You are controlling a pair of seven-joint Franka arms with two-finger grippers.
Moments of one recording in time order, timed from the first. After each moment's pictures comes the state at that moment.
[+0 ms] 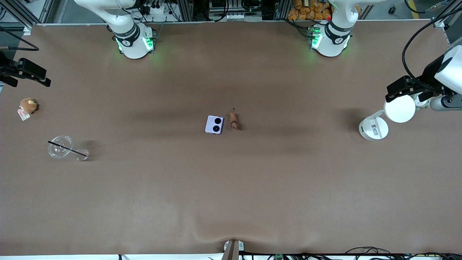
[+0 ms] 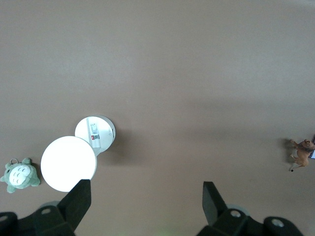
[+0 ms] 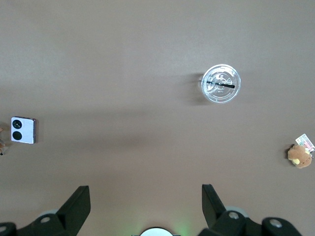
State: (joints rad) left arm 0.01 0.06 -0.10 -1.47 -0.01 1.53 -0.12; right arm -0.03 -0.02 -0.01 -1.49 0.01 1.40 -0.03
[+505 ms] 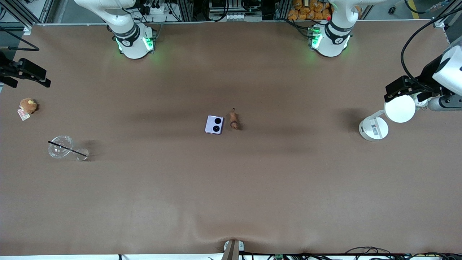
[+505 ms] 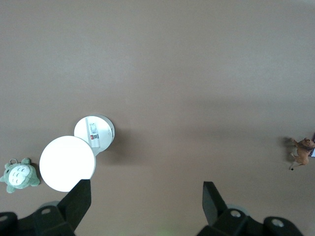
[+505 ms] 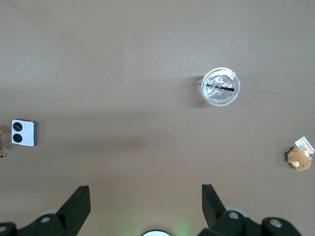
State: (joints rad) left arm 0.00 0.06 -0.10 -1.48 -0.01 1.53 -0.12; right arm -0.03 -0.02 -0.01 -1.48 0.01 1.41 -0.03
